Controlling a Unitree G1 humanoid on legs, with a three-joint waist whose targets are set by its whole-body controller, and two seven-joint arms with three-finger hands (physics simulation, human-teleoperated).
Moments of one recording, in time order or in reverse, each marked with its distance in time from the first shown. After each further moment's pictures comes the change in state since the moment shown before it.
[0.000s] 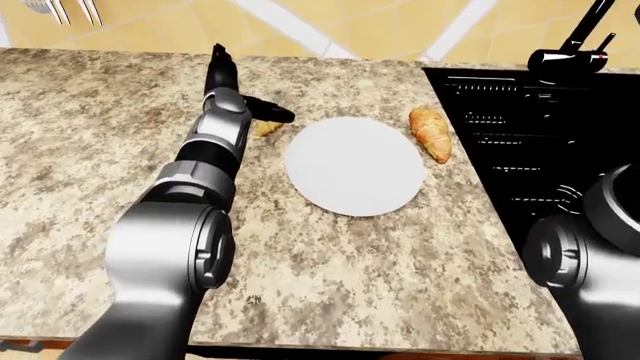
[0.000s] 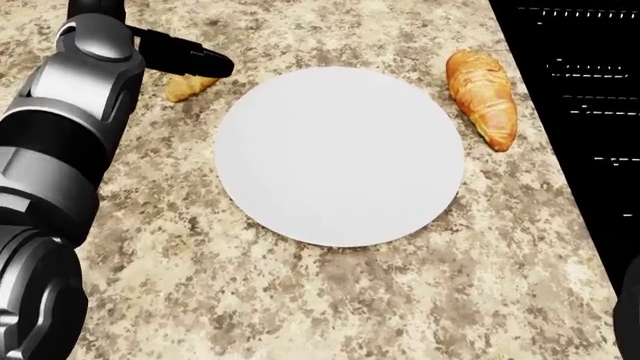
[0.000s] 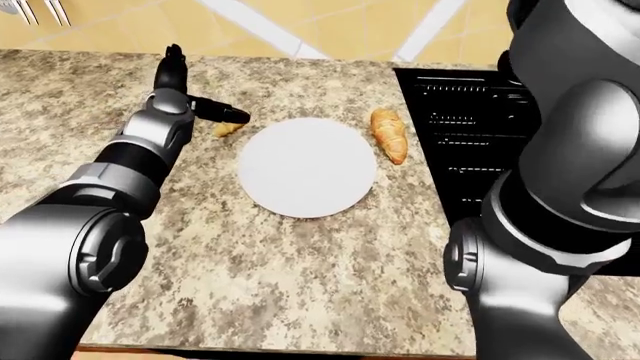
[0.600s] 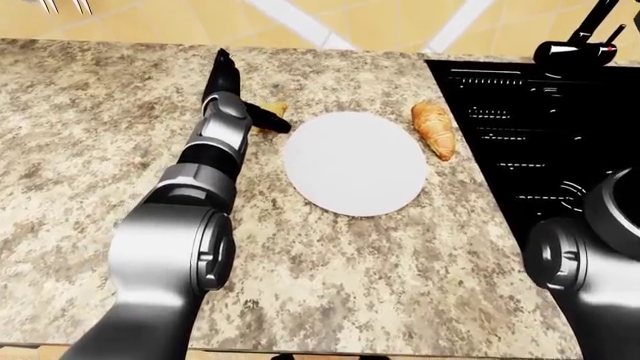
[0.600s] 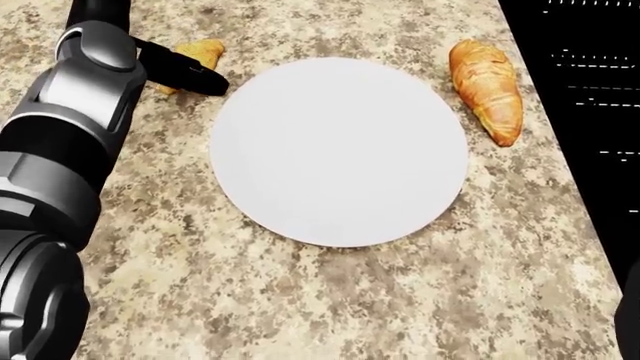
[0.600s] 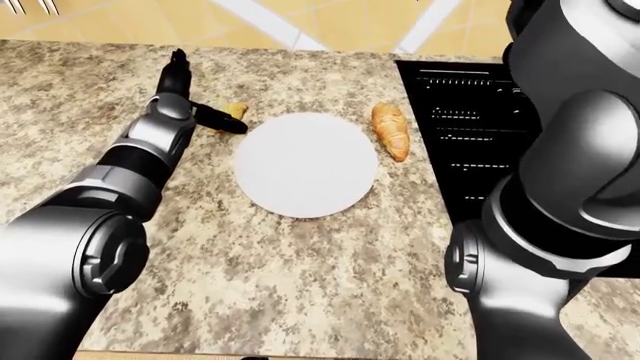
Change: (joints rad) left arm 0.013 -0.003 -0.022 0.001 0.109 0.024 -0.033; right arm 0.014 -0.004 0.002 -0.027 0.004 0.011 0.002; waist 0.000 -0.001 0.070
